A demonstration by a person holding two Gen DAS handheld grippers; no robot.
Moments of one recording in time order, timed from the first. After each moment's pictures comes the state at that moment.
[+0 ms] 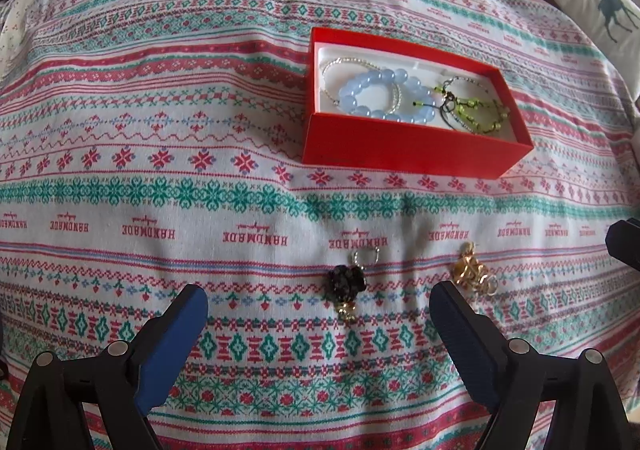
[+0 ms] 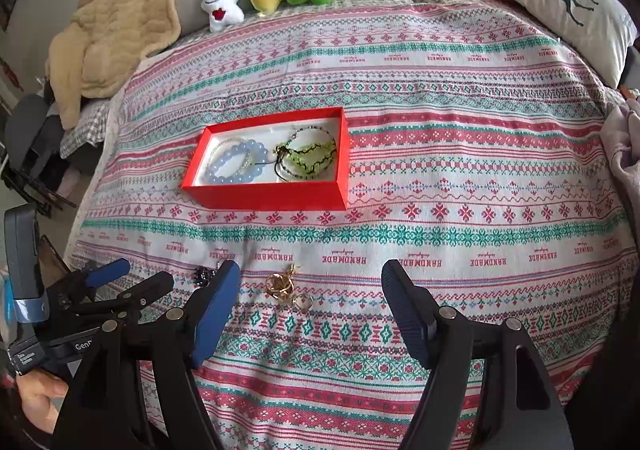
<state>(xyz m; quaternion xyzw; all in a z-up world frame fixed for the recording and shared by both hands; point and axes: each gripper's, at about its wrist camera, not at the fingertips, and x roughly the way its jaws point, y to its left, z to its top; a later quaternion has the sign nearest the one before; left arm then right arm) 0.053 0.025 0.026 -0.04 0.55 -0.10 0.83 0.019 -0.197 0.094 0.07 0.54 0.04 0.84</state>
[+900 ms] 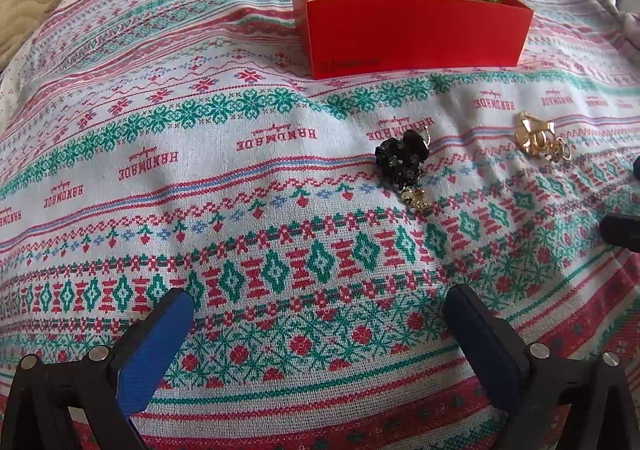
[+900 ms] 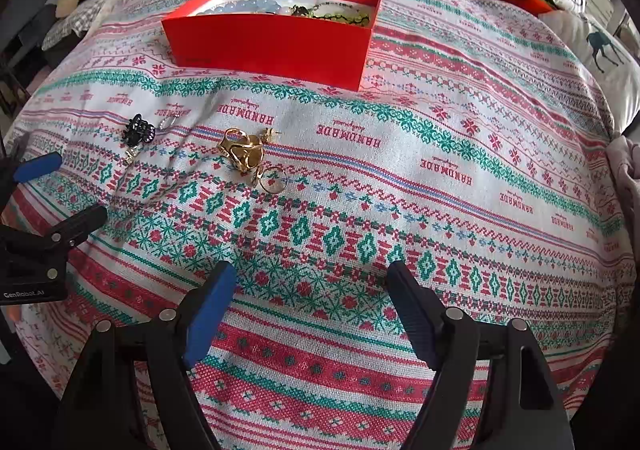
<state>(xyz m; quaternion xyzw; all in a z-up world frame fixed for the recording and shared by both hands) -0.002 0.036 -0.046 0.09 0.46 -0.13 0.87 -0.032 -0.164 -0.008 -0.11 0.55 0.03 0.83</state>
